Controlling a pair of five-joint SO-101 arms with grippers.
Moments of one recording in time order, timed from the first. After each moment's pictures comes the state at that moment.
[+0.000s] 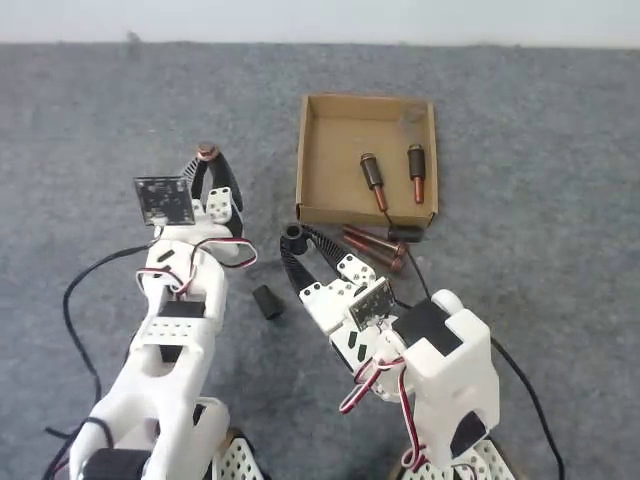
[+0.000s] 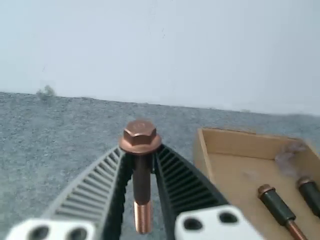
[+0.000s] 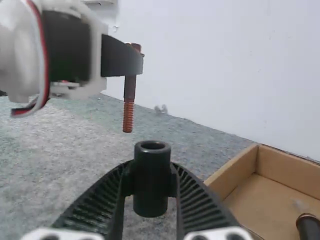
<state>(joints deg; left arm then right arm) -4.0 -31.2 78.8 -26.2 11.6 -41.2 24.7 76.6 -97.7 3.3</state>
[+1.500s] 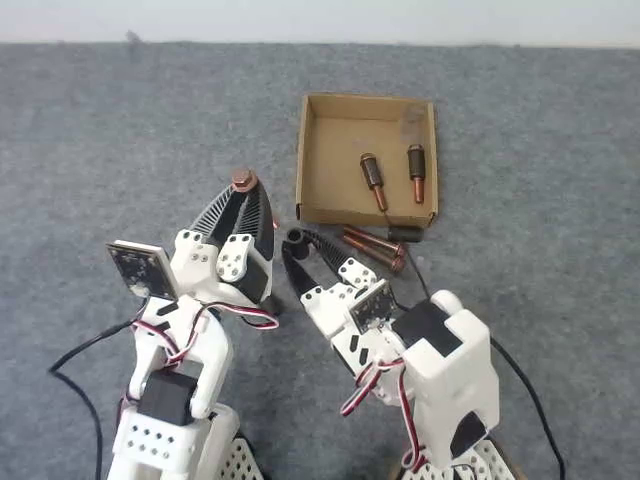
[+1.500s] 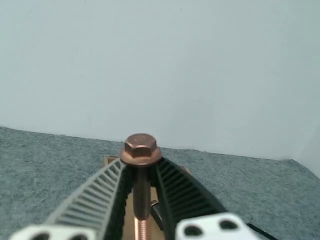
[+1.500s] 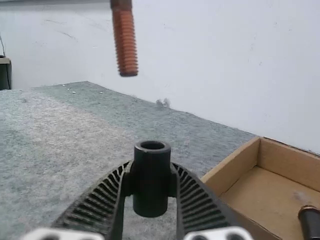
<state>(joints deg) 10.2 -89.8 82.9 22.1 22.8 -41.6 24.7 78.1 -97.7 3.3</state>
